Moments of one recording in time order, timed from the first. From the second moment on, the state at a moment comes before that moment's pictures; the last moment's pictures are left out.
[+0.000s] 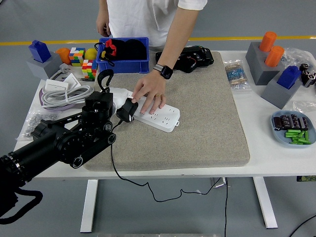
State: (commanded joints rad) left arm -0.85 0.07 -0.55 -0.89 1.90 -0.20 0.65; right arm 0.13 -0.23 1.09 0.18 -0.74 -0.14 -0.11
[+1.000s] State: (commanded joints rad) left arm -0.83 0.10 -0.64 -0.98 1.94 -0.08 0.65; right arm 0.13 -0.22 1.10 0.18 -0.74 -0.14 -0.11
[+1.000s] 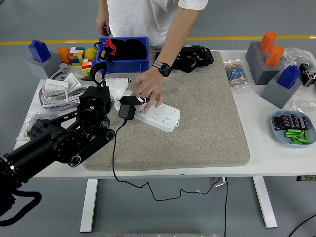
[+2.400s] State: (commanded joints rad) left arm -0.47 0.25 -0.92 -1.31 2.00 0.14 0.56; right arm 0.13 -0.21 1.12 0.18 -0.74 -0.13 -0.10
